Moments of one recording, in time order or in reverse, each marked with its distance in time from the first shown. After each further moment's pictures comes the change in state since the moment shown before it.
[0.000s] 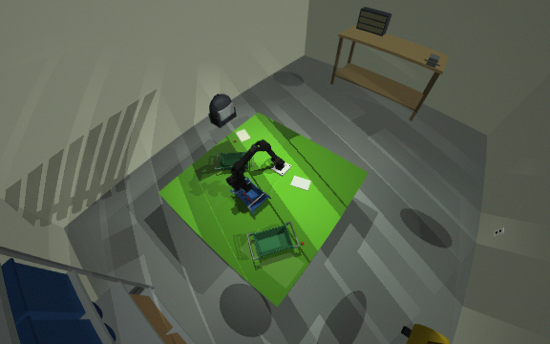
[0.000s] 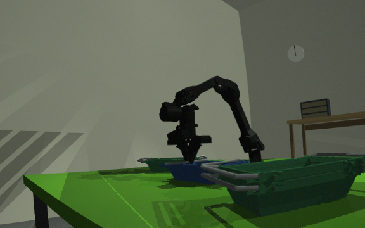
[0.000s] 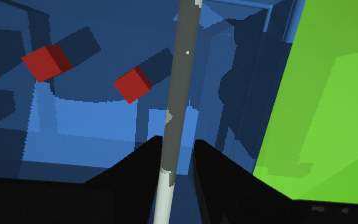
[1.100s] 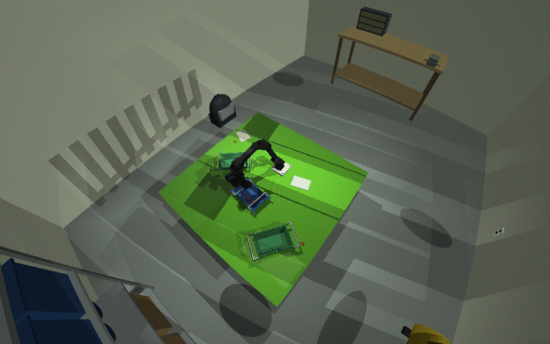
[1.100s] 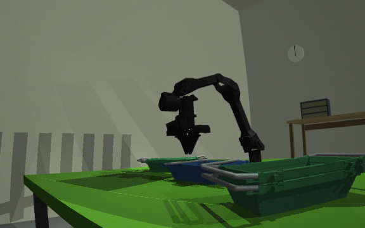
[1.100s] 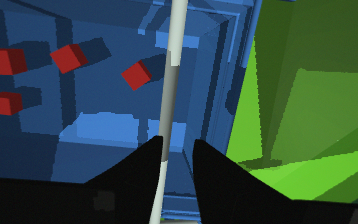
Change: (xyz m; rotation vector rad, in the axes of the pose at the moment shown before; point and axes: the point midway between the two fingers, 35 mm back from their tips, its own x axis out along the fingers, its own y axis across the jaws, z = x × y) arm -0.035 -0.003 0.001 0.004 0.000 -0.001
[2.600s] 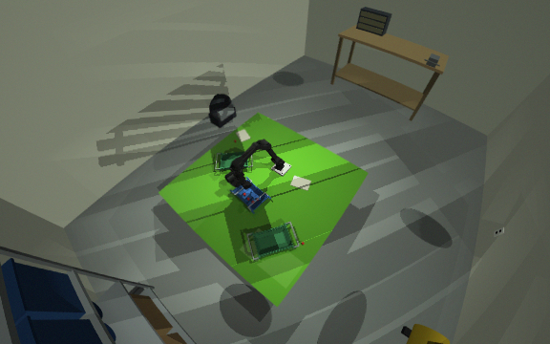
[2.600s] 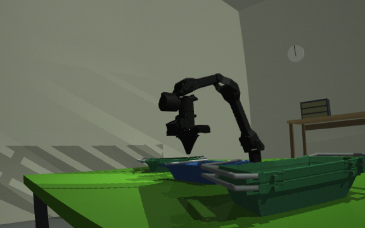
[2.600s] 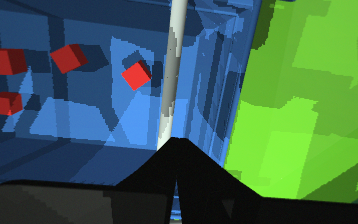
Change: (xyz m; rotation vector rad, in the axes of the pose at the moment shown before) arm 0.000 0.000 0.000 0.000 0.000 0.000
